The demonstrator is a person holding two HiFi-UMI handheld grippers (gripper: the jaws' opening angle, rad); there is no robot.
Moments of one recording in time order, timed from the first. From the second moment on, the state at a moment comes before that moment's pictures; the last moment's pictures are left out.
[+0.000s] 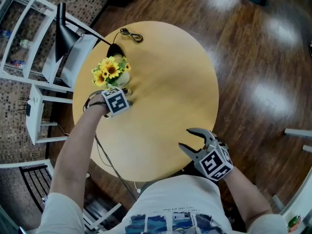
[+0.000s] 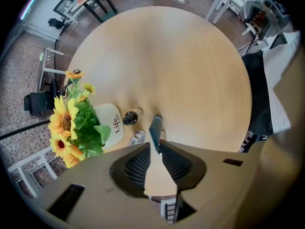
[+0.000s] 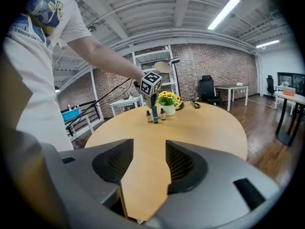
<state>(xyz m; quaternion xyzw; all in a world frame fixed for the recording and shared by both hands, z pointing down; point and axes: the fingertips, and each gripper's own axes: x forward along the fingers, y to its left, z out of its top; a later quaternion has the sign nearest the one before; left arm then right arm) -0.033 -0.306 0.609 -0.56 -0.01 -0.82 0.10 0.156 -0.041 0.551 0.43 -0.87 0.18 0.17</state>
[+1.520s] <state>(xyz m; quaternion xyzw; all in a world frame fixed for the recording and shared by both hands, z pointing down) -0.243 0.014 0.456 -0.85 0.44 -0.18 -0.22 -0.014 0.012 0.473 0.46 -0.86 0.12 0.18</state>
